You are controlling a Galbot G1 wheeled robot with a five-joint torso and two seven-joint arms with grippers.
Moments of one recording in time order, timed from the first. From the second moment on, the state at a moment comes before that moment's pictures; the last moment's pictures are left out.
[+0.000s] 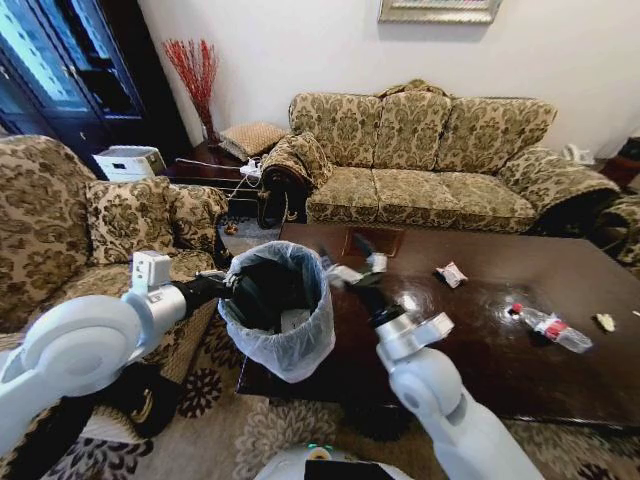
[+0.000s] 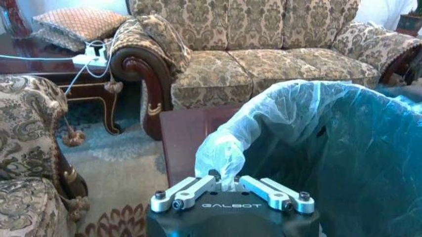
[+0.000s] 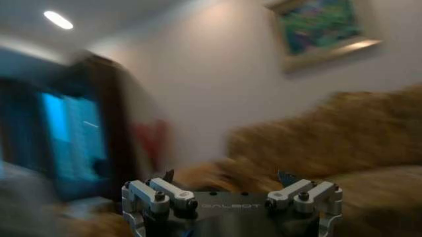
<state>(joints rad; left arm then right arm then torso) 1.55 -0.30 -1.02 -2.49 -1.63 0.58 -0.52 -1.16 1.13 0.24 2.14 0.55 -0.03 0.27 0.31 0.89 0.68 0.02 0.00</state>
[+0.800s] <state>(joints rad) 1.57 -0.38 -1.02 -2.50 -1.60 0.58 -0.50 -0.99 1.16 0.40 1.48 0.57 0.08 0.16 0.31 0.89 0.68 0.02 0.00</state>
